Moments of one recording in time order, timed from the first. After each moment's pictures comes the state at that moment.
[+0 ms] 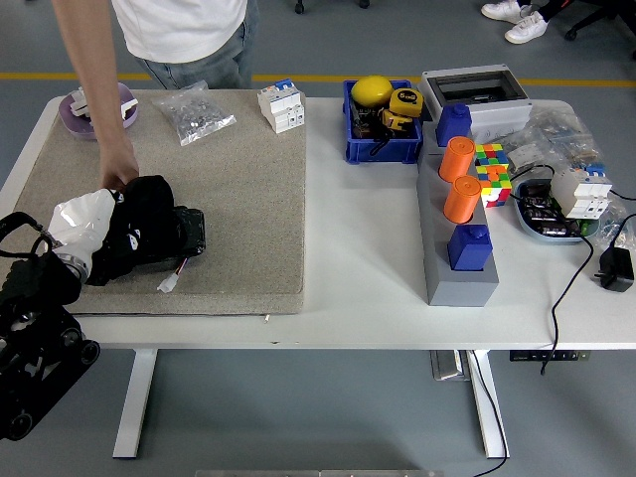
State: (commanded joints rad) left arm -0.27 0.40 -1.03 -1.33 2.11 0.17 0.56; right arm 0.04 -0.38 0.91 0.31 -0.46 0.11 -0.27
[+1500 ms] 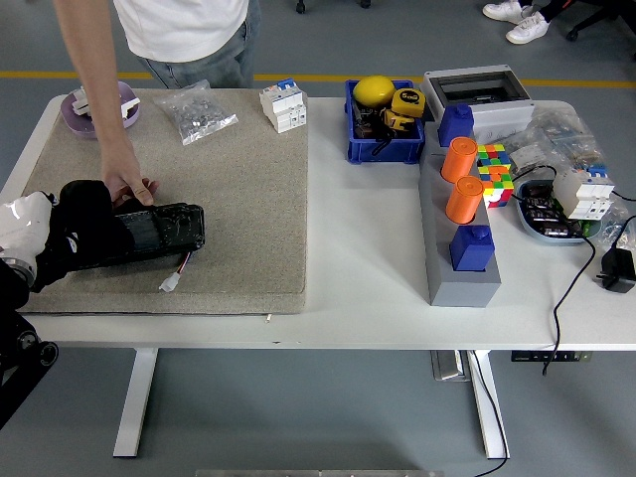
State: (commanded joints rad) left arm -0.22 0.44 -1.11 -1.34 2.16 0.17 0.59; right arm 0.04 -0.38 0.92 0.31 -0.46 0.11 -0.27
